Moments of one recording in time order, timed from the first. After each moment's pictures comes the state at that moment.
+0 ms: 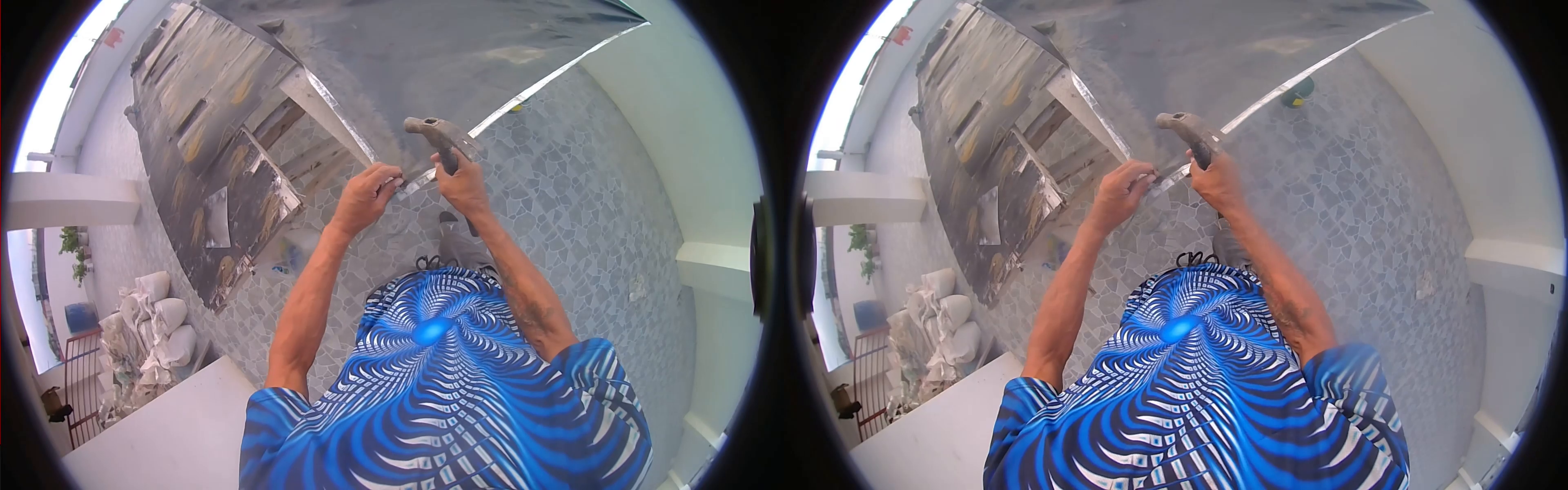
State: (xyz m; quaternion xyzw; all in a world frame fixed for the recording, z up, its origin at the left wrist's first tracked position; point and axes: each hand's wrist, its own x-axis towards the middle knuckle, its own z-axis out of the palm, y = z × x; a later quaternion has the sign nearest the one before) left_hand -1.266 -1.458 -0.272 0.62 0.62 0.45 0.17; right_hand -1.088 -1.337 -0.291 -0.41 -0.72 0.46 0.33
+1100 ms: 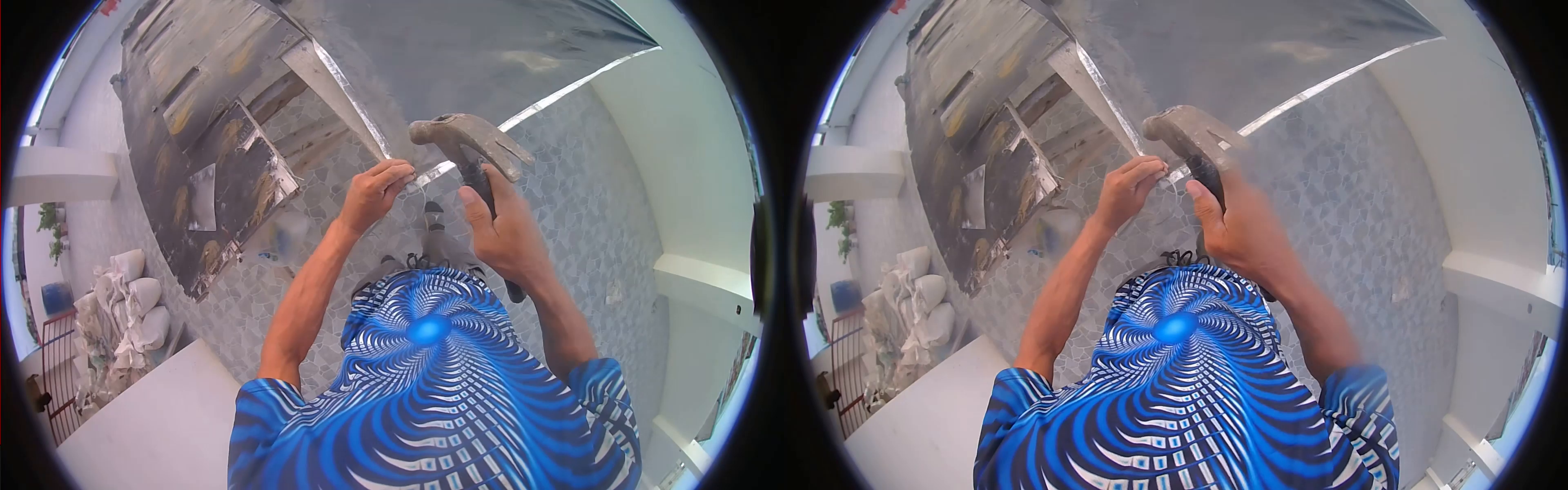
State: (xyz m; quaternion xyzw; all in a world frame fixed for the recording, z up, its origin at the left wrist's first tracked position) left_hand -1.267 -1.464 -0.307 0.60 0.60 0.52 0.14; right_hand -1.062 -1.396 -0.127 -0.38 -0.80 0.45 0.12
